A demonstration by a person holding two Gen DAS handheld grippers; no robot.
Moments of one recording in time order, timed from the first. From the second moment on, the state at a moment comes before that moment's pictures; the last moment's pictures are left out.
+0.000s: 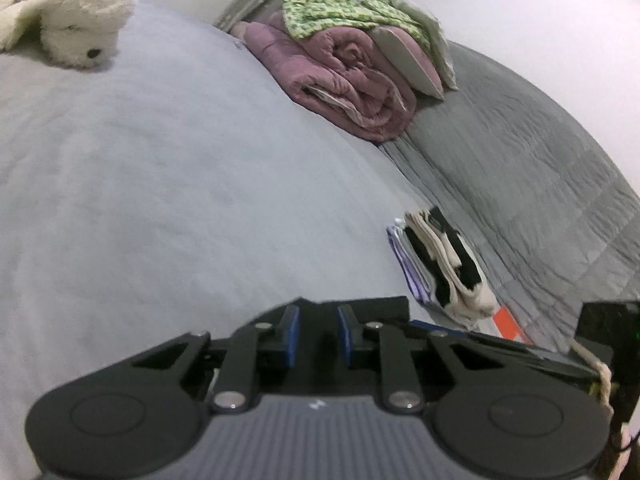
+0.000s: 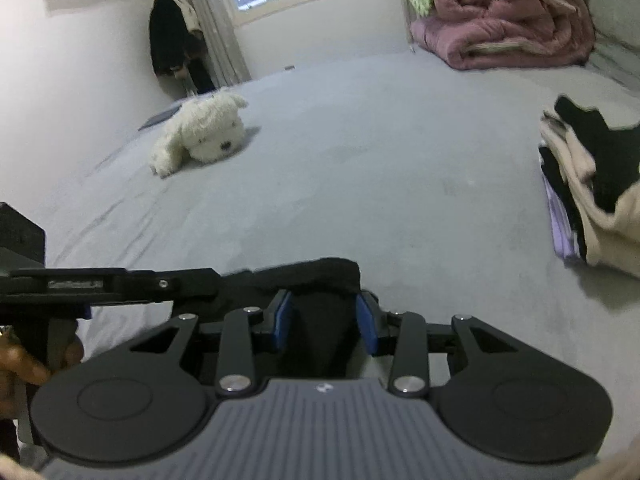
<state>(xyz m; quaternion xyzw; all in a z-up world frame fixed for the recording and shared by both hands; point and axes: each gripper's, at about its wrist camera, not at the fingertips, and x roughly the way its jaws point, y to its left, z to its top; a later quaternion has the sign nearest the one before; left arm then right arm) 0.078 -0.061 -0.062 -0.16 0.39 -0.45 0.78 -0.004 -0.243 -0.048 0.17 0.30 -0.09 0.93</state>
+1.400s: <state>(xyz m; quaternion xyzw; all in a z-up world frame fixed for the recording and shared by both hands) -0.021 -0.026 -0.051 -0.03 0.51 -0.48 0.72 -0.107 -0.226 -0.037 0.36 0.36 -0.09 0.86</state>
